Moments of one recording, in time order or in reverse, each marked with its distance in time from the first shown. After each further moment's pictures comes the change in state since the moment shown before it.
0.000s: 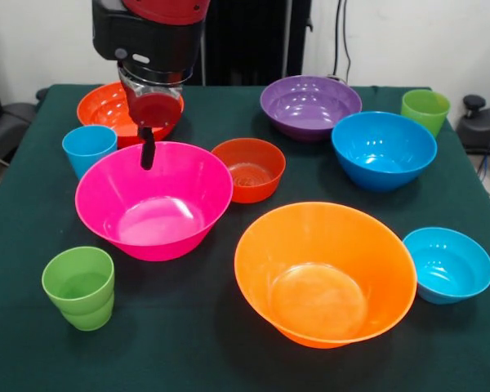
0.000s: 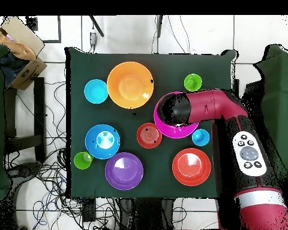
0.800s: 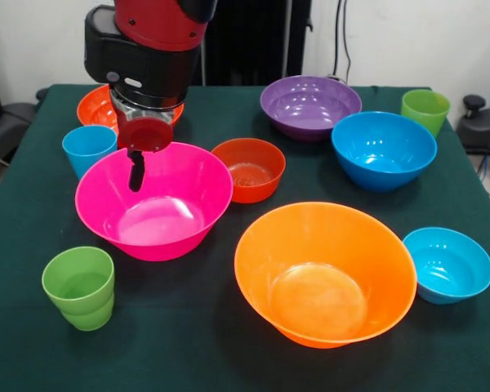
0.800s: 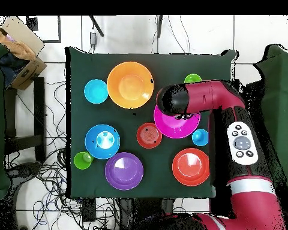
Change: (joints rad) arm 0.060 0.064 -0.055 -0.130 -0.002 0.036 0.000
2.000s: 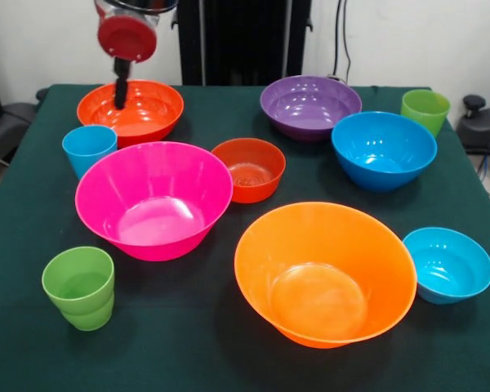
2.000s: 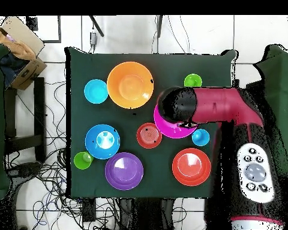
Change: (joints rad) arm 0.027 -0.185 -0.125 0.122 0.228 0.048 0.000
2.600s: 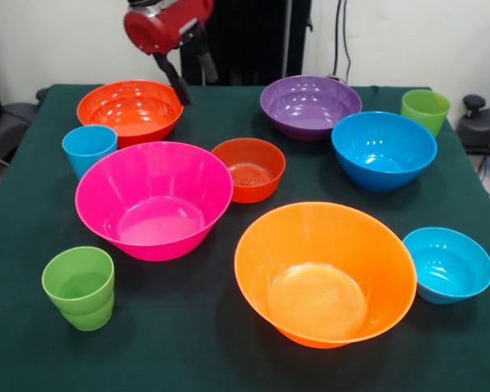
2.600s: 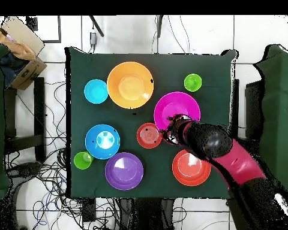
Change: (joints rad) arm -0.385 -0.058 0.282 0.599 0.628 -0.543 0.069
